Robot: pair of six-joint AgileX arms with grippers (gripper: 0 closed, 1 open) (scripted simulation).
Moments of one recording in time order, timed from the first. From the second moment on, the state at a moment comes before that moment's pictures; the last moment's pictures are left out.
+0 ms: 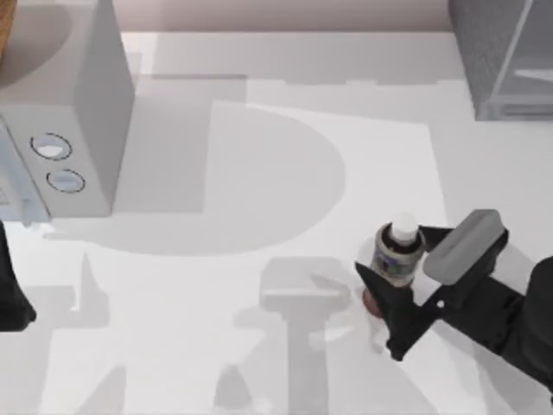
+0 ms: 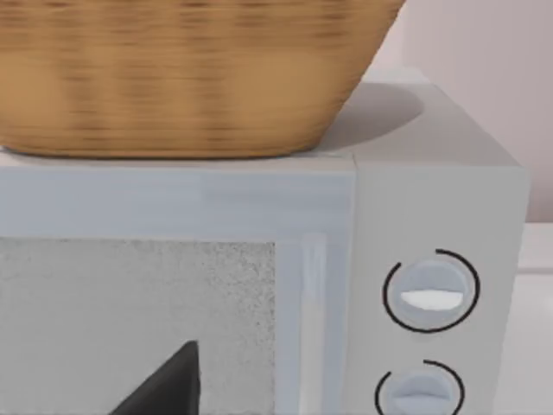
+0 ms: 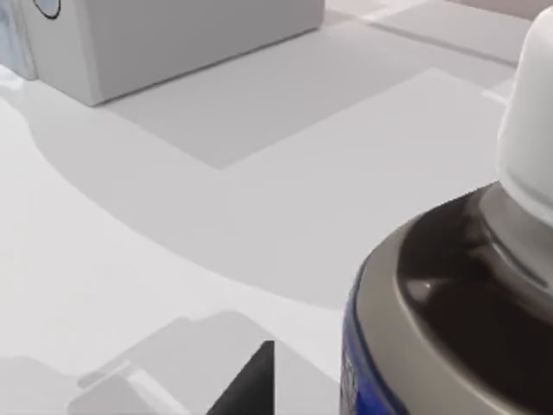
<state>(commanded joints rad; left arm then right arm) 0.00 0.00 0.00 0.00 0.00 0.00 0.52 1.92 0.24 1.48 -0.23 -0.03</state>
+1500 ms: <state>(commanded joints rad) 0.00 0.00 0.00 0.00 0.00 0.00 0.24 1.60 0.19 1.15 -0.52 -0.10</state>
